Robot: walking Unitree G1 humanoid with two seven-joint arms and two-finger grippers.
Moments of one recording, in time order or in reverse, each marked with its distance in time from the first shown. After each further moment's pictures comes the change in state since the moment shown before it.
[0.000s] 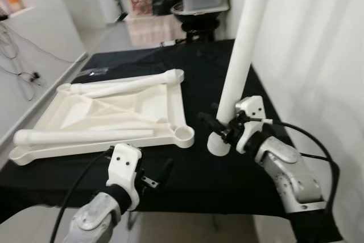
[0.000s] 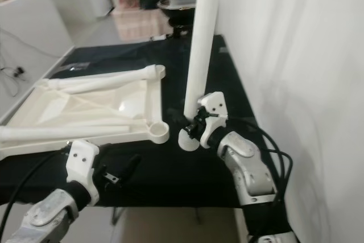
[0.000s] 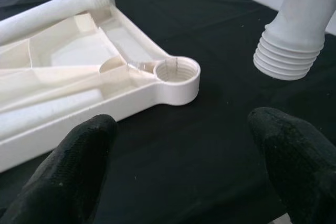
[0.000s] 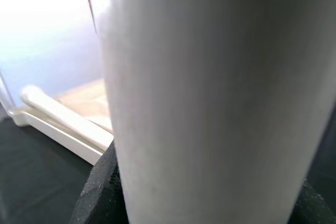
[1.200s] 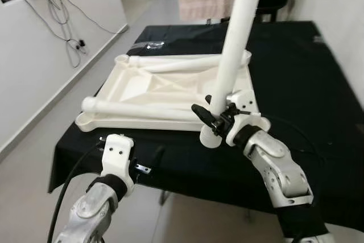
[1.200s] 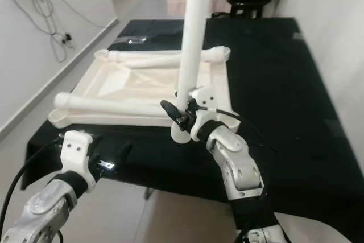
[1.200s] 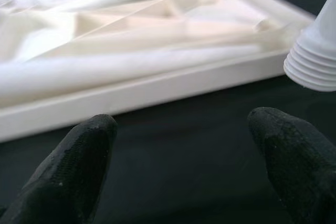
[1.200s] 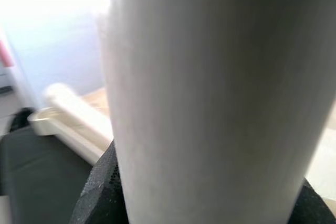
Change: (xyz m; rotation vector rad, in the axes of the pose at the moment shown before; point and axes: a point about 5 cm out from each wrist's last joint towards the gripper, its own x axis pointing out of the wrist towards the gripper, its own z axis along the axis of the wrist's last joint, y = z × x) left arm 0.004 0.016 0.001 0.001 -0.017 0.087; right arm 0.014 0.011 -0.001 -0.006 -0.014 -0.057
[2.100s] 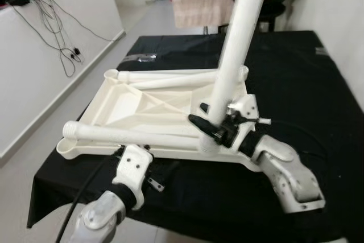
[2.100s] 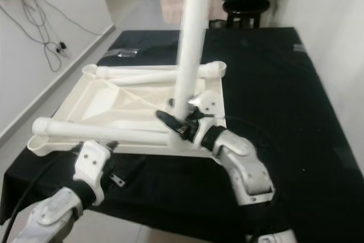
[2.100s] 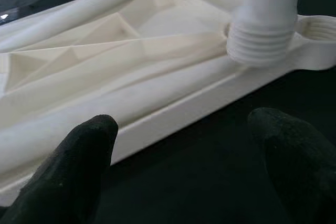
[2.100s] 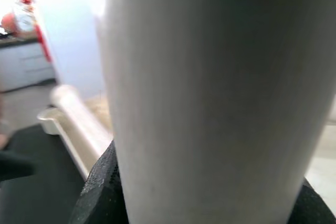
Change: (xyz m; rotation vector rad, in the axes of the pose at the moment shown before) left arm -0.007 -0.024 -0.004 0.164 0.017 -0.160; right arm -0.012 -0.011 0.005 -0.013 0.006 0.144
